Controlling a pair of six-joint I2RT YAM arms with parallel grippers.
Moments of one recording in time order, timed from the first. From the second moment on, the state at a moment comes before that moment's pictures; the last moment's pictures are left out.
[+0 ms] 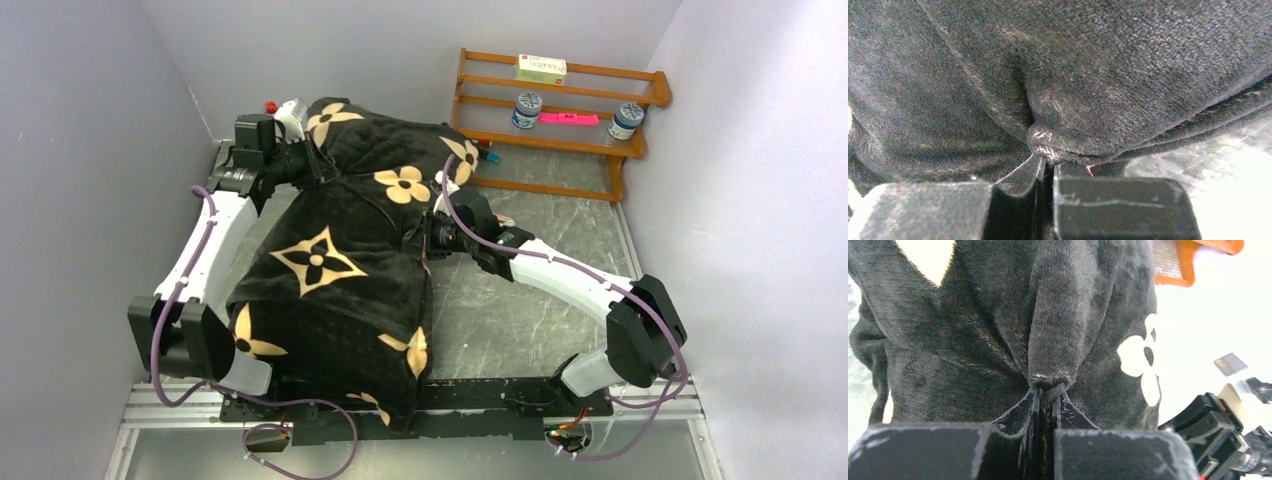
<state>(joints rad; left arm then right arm) -0.12 1.48 1.40 -0.45 0.49 -0.36 0.72 1.45 0.99 -0.04 -0.27 0.70</state>
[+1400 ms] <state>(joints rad) -0.11 1.33 1.19 -0.36 0.00 -0.38 0.58 1.75 1.49 -0.11 -0.10 0.32</state>
